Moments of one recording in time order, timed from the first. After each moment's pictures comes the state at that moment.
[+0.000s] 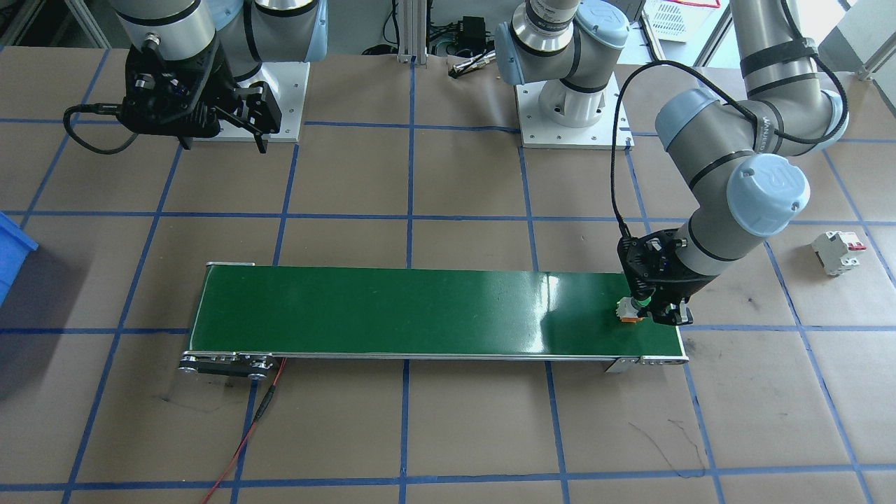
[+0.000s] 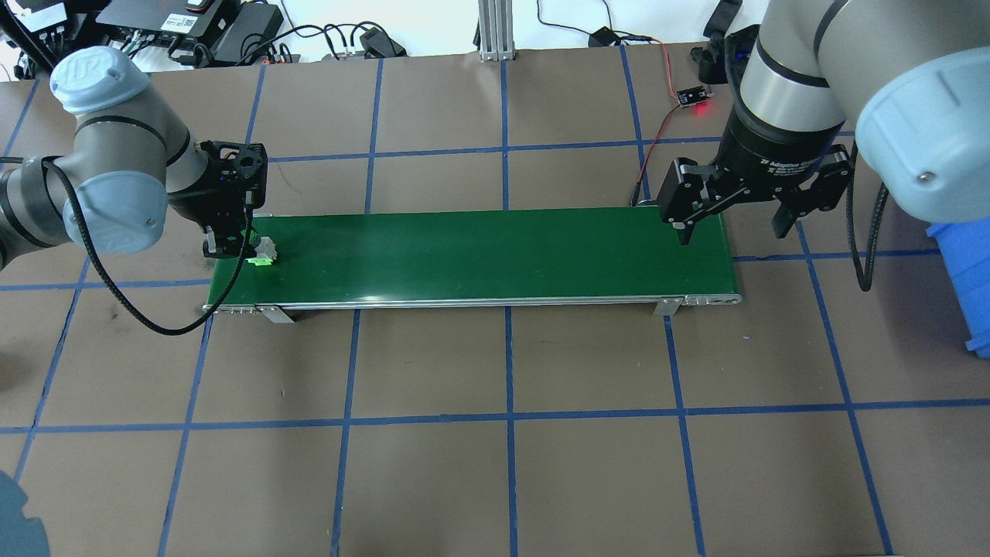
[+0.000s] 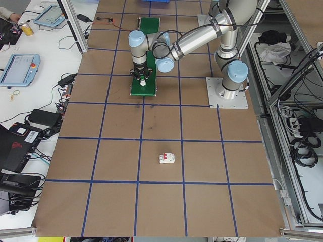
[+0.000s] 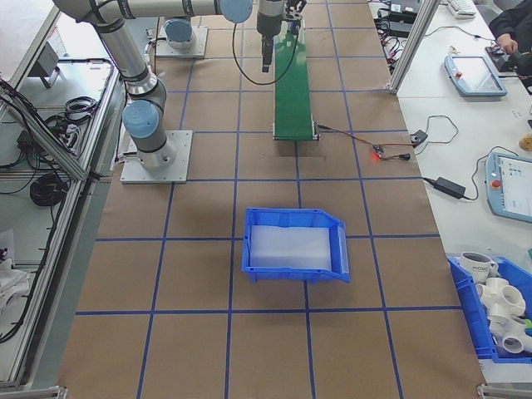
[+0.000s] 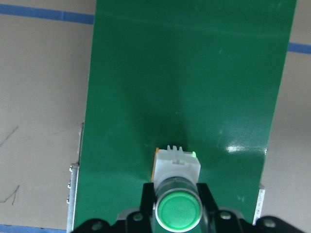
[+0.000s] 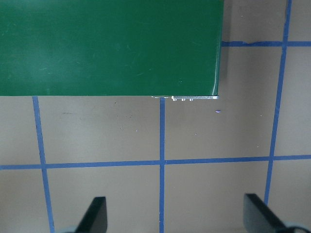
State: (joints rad) left arm -1.33 -1.82 -1.85 -1.08 1.57 1.68; right arm 1.63 -1.65 1.65 -1.49 -1.62 0.06
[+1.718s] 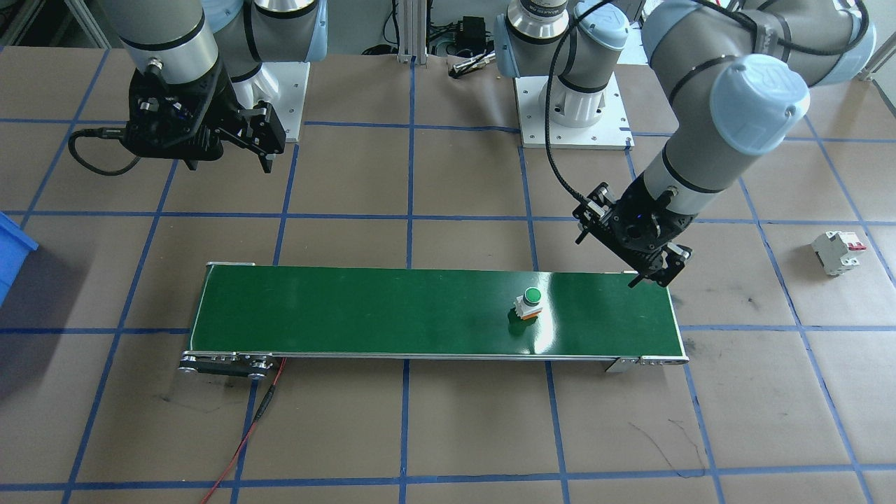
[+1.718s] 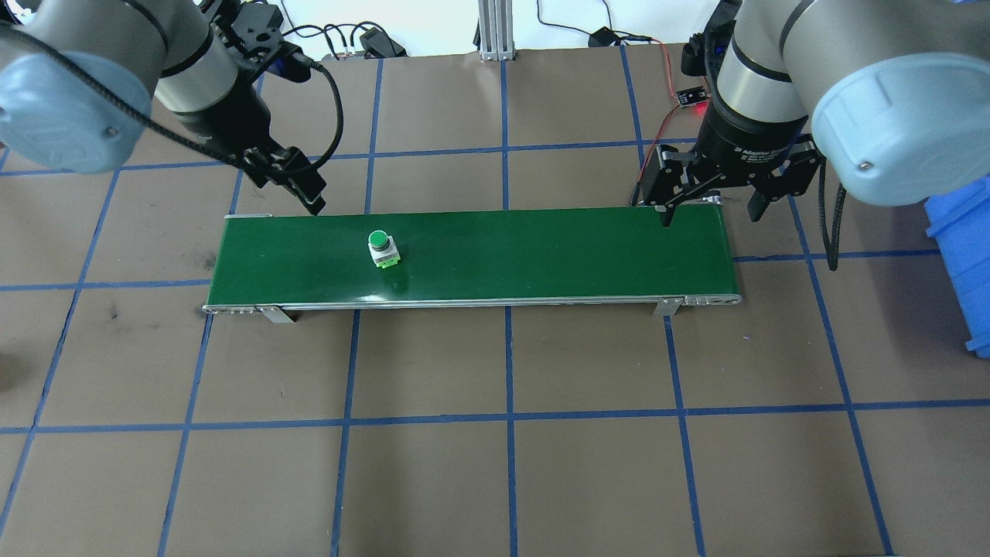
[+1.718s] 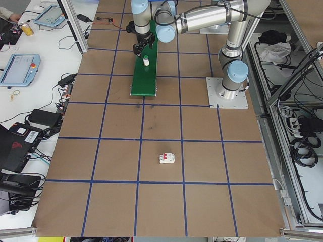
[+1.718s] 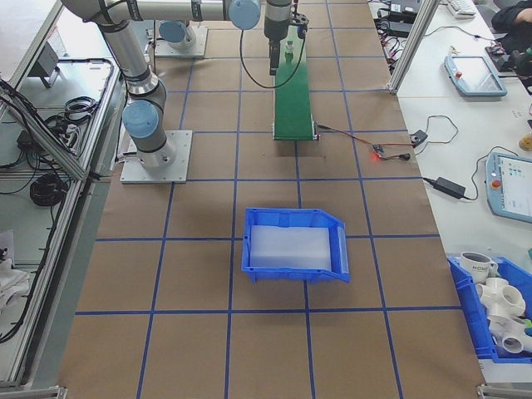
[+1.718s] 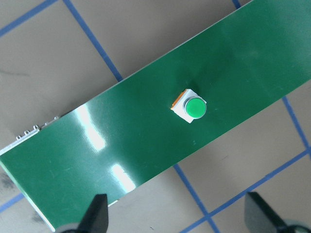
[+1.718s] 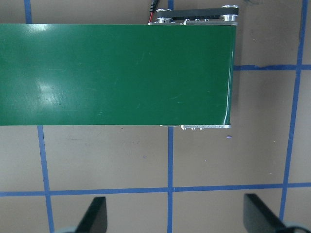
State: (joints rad) left arm -1.52 -1.69 -1.59 -1.49 1.48 0.60; right arm 1.63 -1.58 1.66 -1.59 -1.60 0.06
